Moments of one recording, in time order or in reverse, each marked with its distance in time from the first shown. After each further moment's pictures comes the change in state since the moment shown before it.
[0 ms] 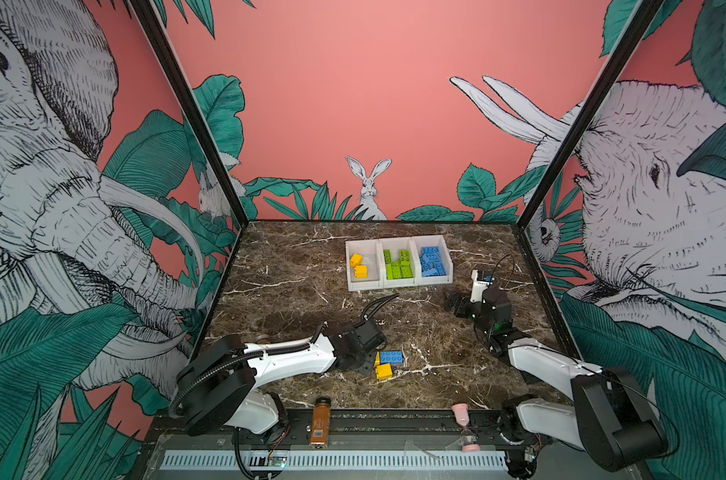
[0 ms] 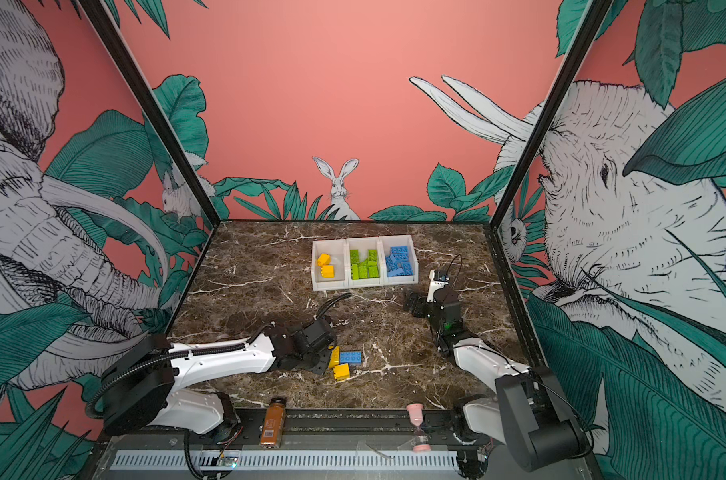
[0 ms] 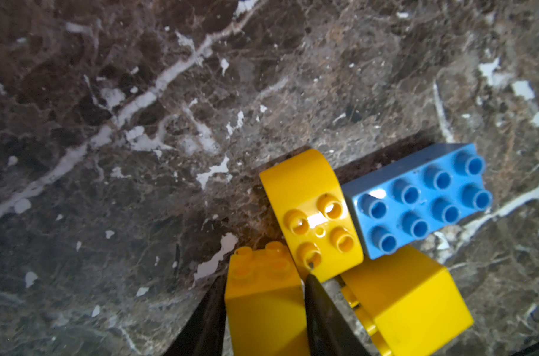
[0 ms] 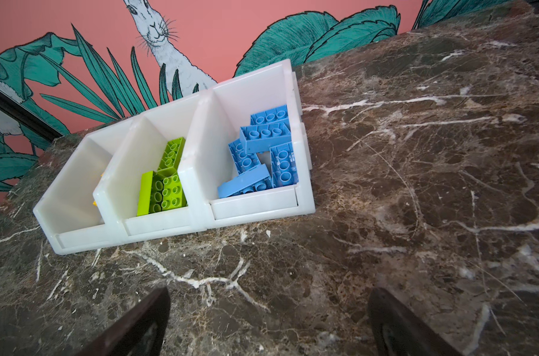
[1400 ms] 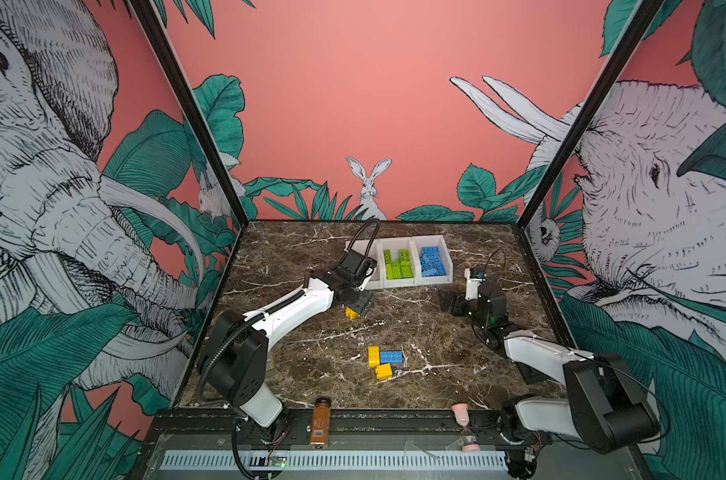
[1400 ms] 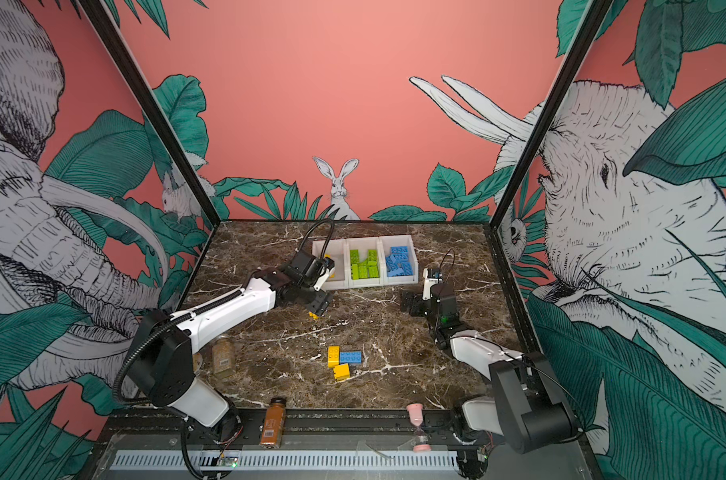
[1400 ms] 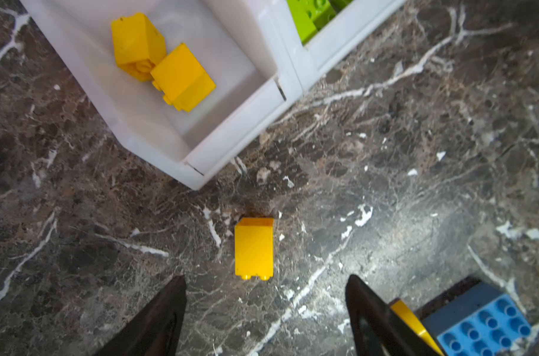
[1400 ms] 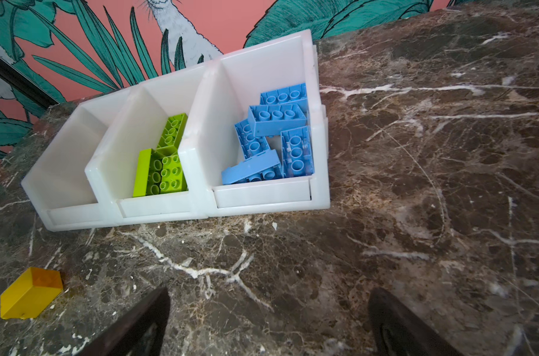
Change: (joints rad) left arm 0.392 0.183 0.457 -0.134 0.035 0.685; right arm 0.000 0.087 0.063 -0.035 -0.069 -0.057
